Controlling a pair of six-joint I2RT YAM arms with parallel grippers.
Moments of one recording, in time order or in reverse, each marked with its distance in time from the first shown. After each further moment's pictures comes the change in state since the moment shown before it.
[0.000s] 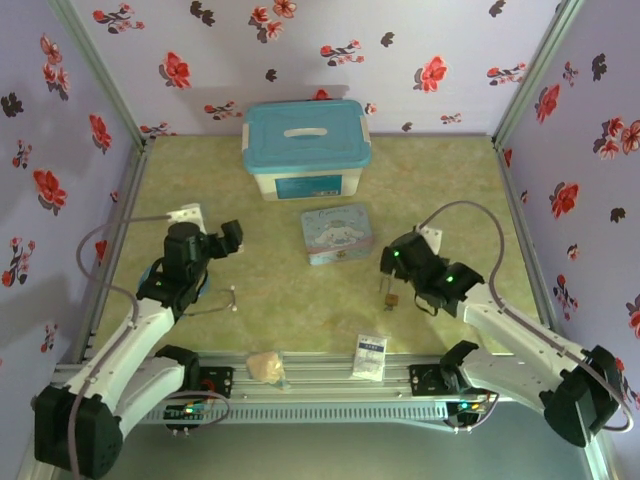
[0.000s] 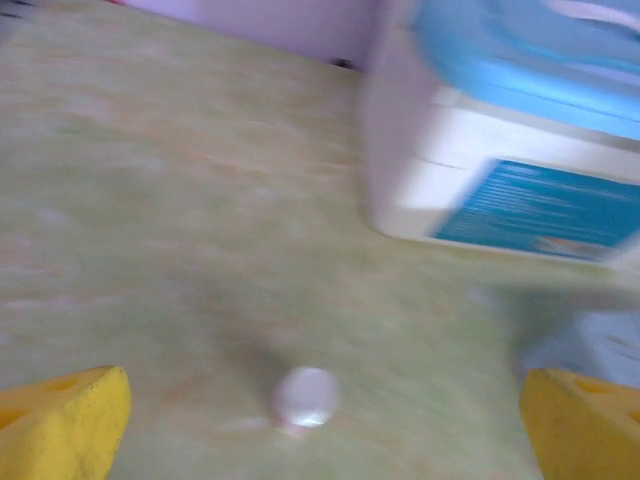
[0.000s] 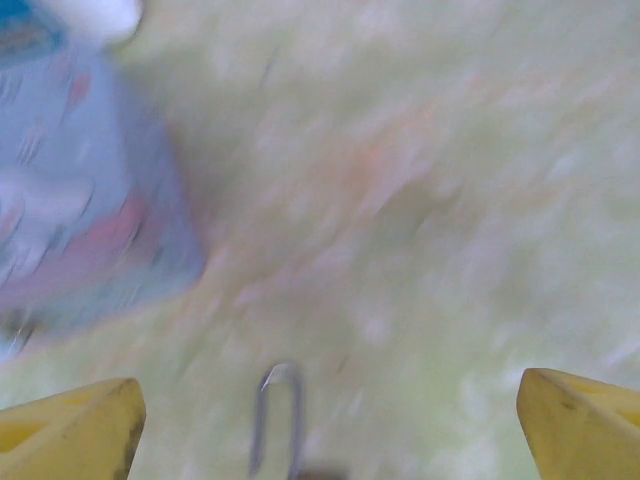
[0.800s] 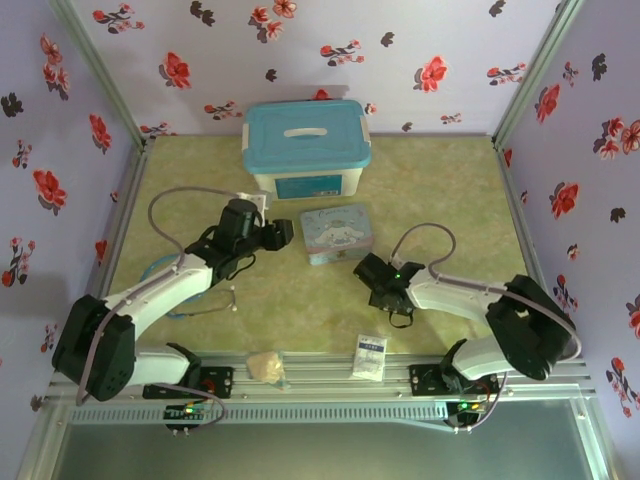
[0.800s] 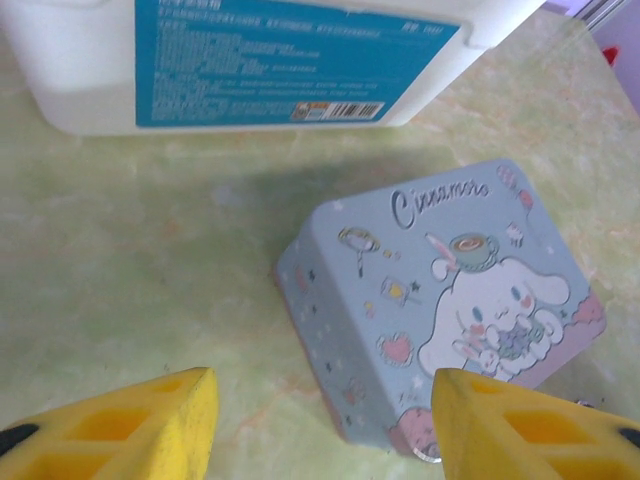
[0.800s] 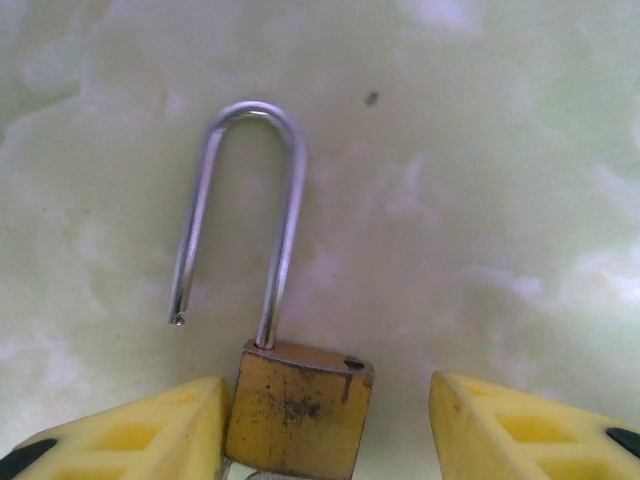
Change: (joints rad) left arm -0.279 0.418 0.256 0.021 0.255 -0.130; right arm 0.213 0.399 -0.053 -0.048 -0.187 0.388
